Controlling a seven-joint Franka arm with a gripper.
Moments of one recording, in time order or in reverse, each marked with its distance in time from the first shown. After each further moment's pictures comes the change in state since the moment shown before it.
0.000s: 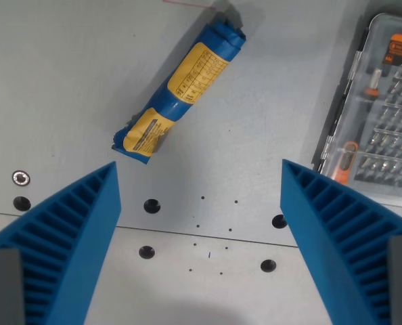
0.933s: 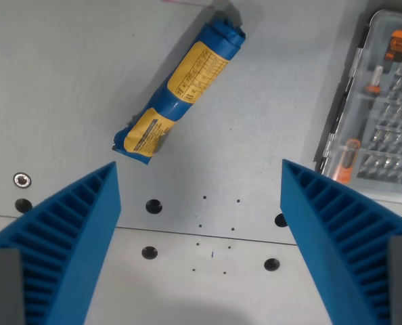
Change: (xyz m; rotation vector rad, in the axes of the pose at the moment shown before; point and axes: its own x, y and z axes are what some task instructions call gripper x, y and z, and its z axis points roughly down) arm 0.000 0.000 0.004 0.001 -0.007 0.024
